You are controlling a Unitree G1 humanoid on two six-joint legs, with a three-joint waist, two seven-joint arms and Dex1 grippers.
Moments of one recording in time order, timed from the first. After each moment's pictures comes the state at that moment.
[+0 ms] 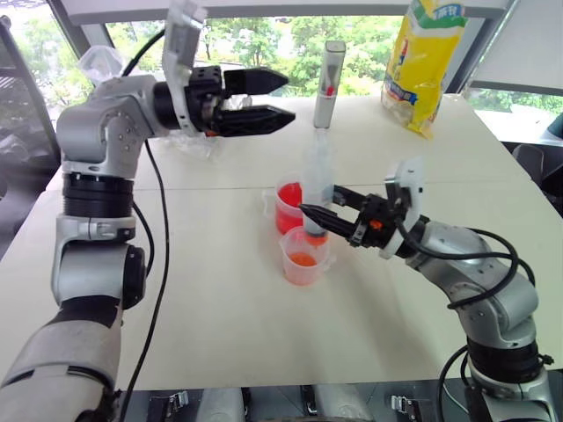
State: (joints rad) left arm -1.17 0.52 0.05 0.31 -0.58 0.72 -1.35; right arm -0.35 -0.51 -0.02 -0.59 0.64 0.68 0.60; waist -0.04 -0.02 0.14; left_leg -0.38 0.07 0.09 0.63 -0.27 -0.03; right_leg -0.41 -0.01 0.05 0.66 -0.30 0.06
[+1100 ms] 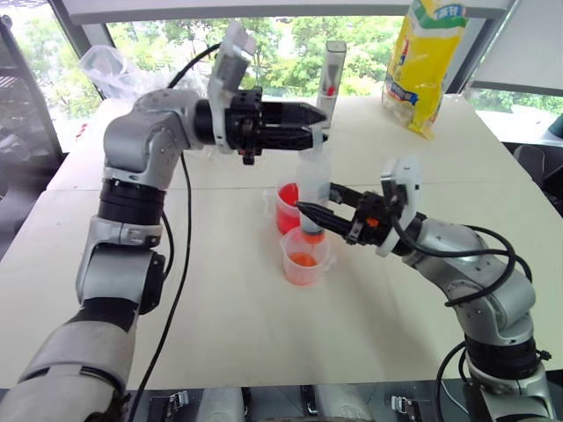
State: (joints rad) left arm -1.15 0.42 -0.05 0.30 -0.56 0.62 -1.38; right arm -0.37 -0.50 -0.01 -0.59 0.64 0.69 0.57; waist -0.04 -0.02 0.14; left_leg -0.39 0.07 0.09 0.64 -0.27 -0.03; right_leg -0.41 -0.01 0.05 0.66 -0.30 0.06
